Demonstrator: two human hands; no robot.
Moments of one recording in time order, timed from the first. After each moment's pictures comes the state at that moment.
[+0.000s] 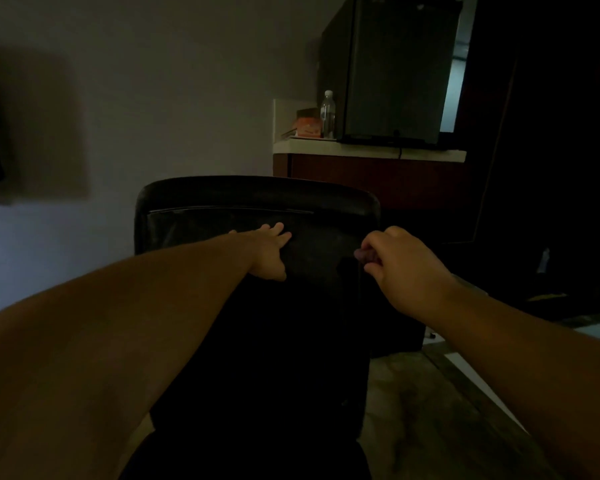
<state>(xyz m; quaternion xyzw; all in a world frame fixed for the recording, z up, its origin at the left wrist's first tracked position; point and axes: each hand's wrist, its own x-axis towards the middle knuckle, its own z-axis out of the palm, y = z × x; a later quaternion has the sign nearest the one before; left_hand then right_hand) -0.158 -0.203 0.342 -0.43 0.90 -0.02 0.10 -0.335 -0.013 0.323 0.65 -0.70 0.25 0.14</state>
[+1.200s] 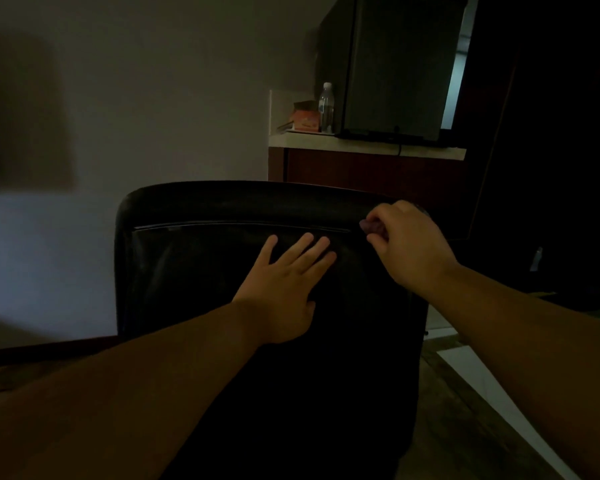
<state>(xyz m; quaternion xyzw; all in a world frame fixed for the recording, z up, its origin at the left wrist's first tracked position) -0.163 -0.146 0.290 -0.27 0.94 -0.19 -0.09 -0.356 -0.044 0.348 0.62 -0.69 0.29 0.23</state>
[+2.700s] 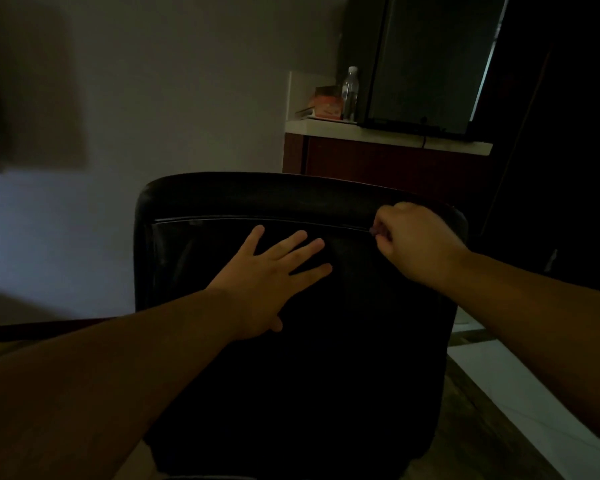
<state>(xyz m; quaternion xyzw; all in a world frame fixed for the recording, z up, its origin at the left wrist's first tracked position) -0.101 -0.172 0.311 -0.26 0.93 -0.24 0.03 -0.334 -0.083 0.371 0.65 -0.72 0.13 0.21</state>
